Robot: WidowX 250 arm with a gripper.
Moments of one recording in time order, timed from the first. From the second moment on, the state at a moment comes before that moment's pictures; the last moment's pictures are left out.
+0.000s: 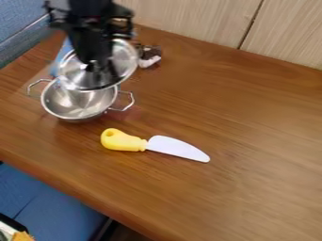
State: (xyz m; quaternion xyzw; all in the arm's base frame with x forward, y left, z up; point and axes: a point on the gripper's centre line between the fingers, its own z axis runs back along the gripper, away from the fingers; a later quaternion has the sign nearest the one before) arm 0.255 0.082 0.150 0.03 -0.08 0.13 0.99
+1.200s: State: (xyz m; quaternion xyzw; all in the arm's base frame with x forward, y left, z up) arm 0.262 0.100 0.099 0.07 -0.01 0.16 0.98
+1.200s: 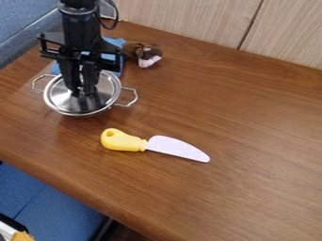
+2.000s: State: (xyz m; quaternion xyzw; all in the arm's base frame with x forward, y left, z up) arm 0.258 0.096 0.106 0.06 -0.02 0.16 0.99
